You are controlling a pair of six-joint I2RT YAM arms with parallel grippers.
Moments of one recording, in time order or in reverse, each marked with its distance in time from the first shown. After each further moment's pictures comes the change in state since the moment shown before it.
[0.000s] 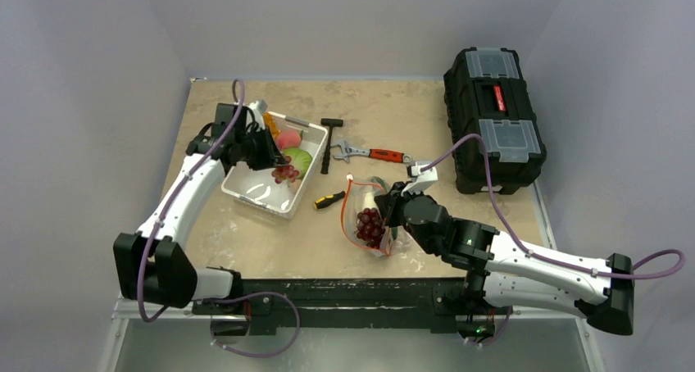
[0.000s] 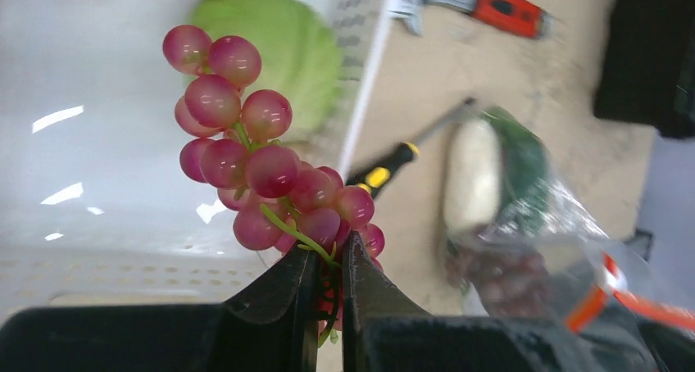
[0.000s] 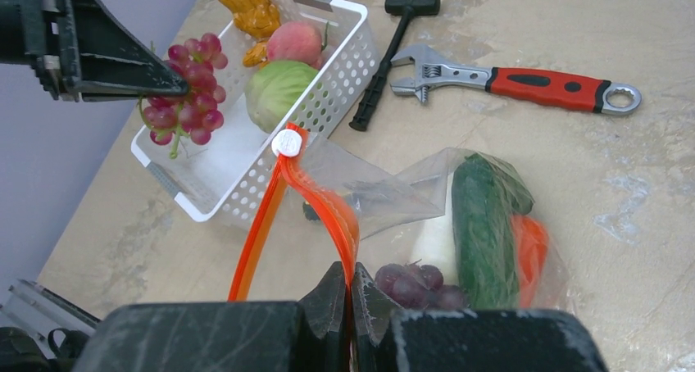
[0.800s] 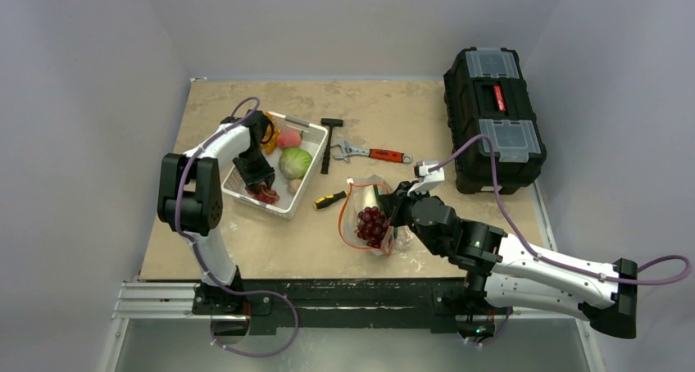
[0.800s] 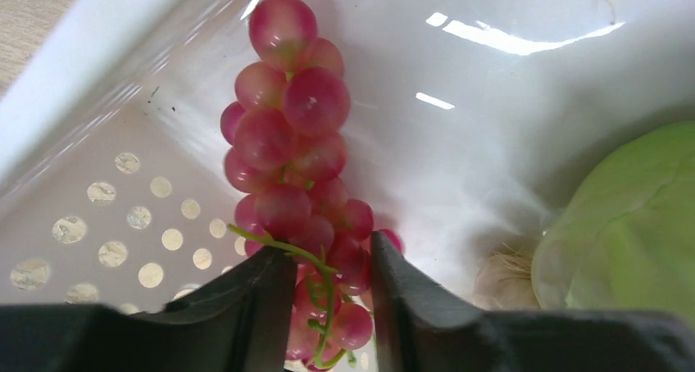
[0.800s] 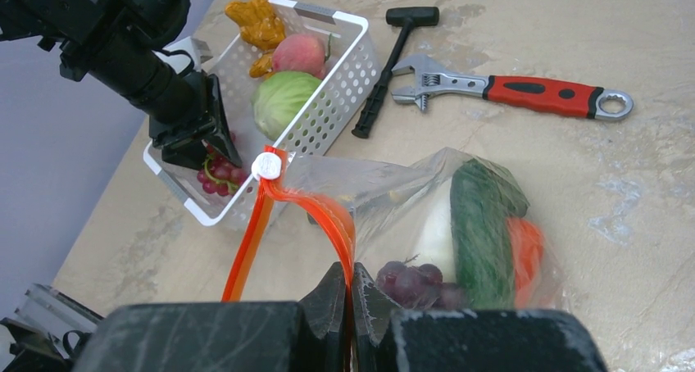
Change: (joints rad) left arm 0.019 0.484 0.135 -0.277 -0.391 -0.317; right arm 0.000 -0.049 0.000 -0.020 0.003 0.000
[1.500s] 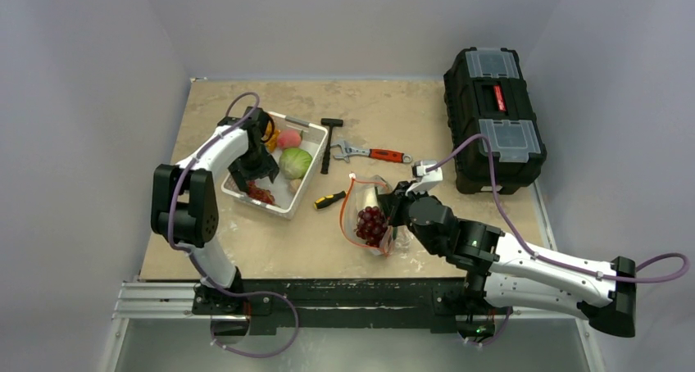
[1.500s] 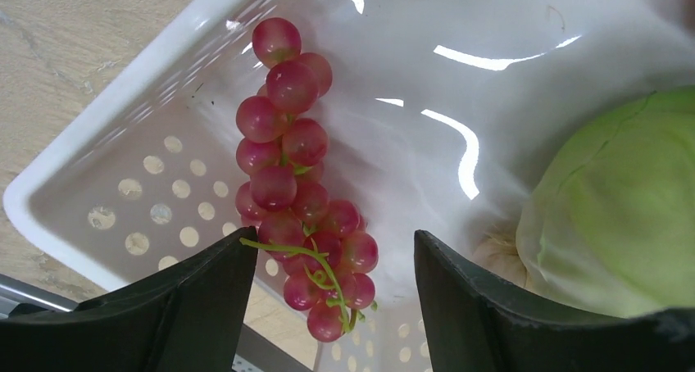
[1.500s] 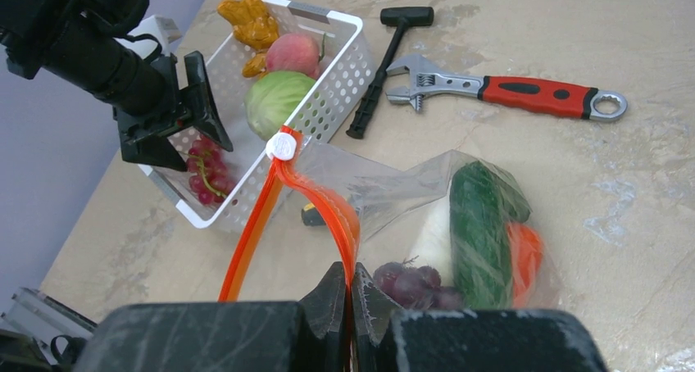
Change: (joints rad) left arm -0.027 -0.121 -0.028 0.014 -0.081 -0.013; right arm 0.000 0.019 0.000 0.007 0.016 -0.007
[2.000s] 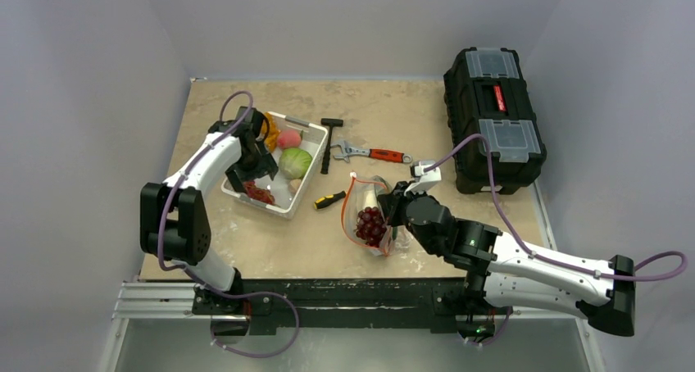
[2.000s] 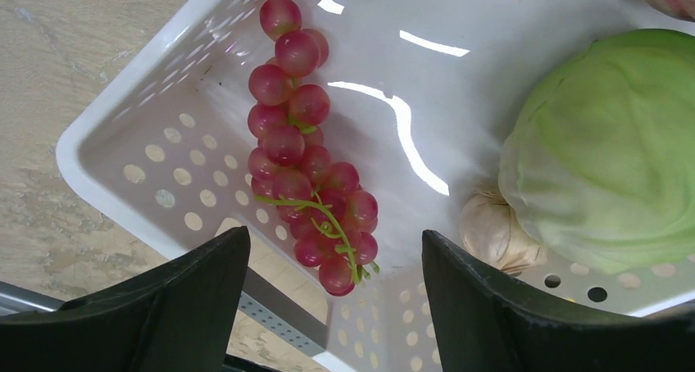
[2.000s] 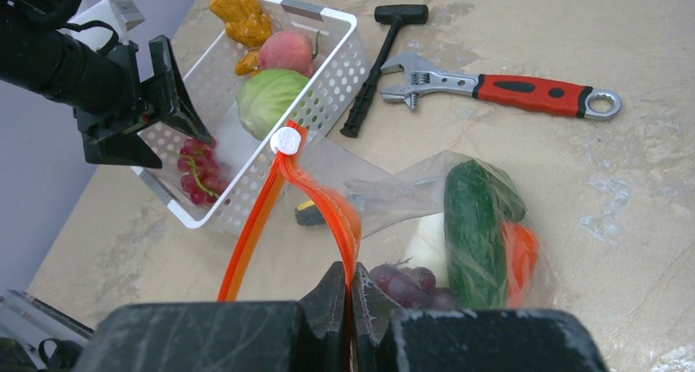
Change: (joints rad) left arm -0.001 -0.127 -0.049 0.022 0.025 0.032; right arm 0.000 0.016 0.000 0.001 0.008 -0.001
